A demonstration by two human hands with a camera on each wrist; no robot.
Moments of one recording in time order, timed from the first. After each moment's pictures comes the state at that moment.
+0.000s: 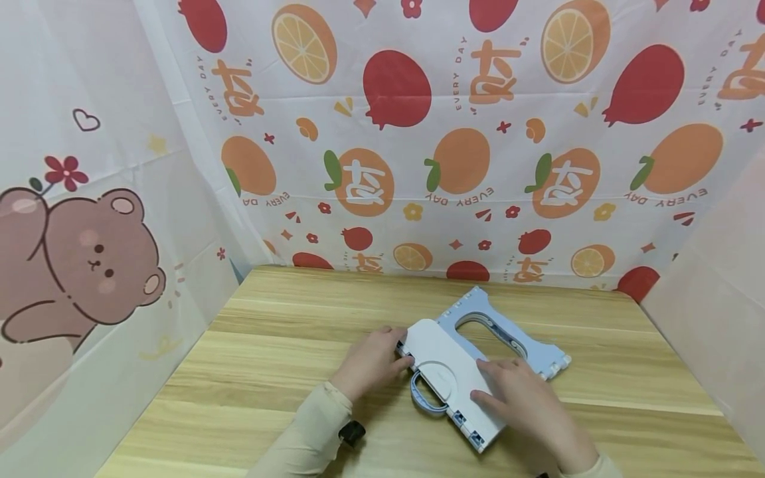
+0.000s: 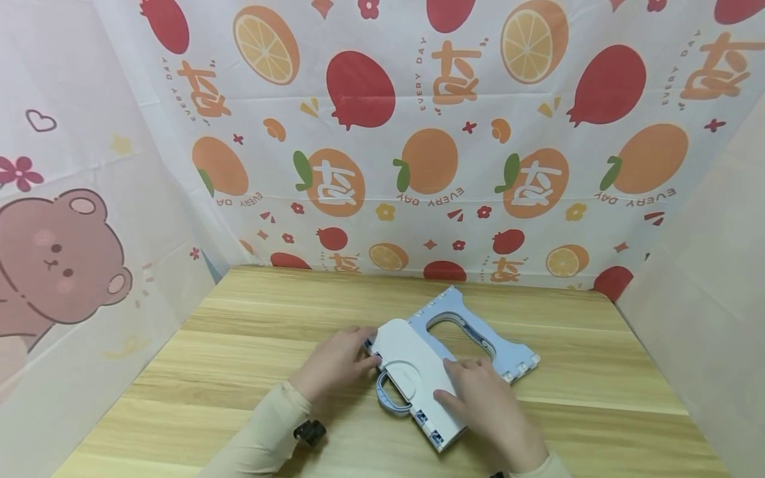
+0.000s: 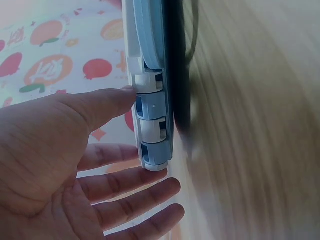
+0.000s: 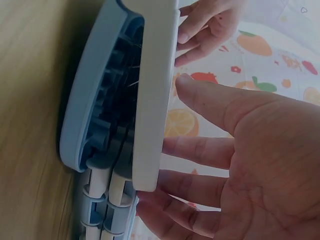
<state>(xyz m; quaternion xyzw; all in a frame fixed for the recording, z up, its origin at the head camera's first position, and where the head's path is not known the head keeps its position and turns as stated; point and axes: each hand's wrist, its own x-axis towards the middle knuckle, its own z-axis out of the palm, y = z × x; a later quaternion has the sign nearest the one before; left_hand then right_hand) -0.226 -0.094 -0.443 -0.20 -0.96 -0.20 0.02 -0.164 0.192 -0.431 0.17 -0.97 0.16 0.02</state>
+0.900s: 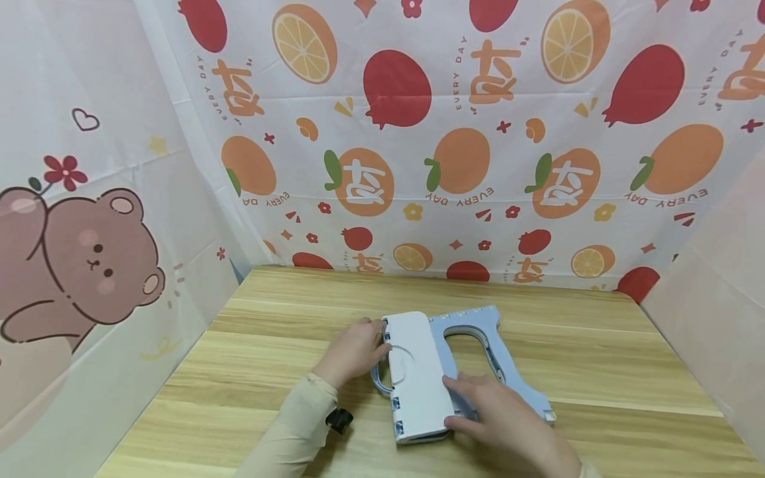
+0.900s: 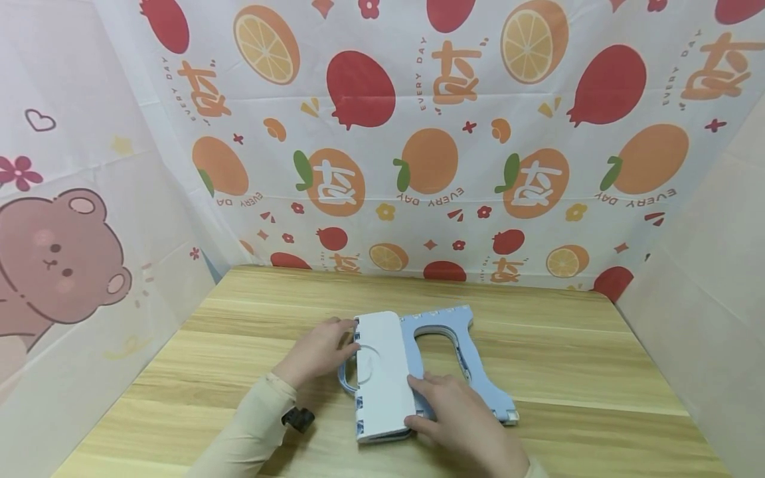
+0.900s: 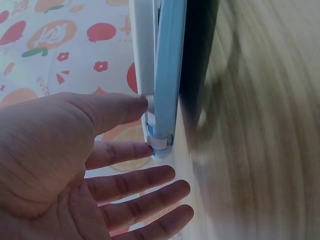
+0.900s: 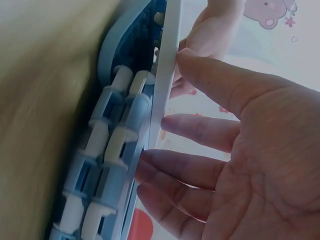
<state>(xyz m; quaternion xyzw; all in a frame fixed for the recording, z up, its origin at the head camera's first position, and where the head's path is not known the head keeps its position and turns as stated) -0.242 -0.122 -0.440 -0.16 -0.97 -0.19 0.02 -0.153 0.164 -0.429 0.28 -0.94 0.20 -0.05</state>
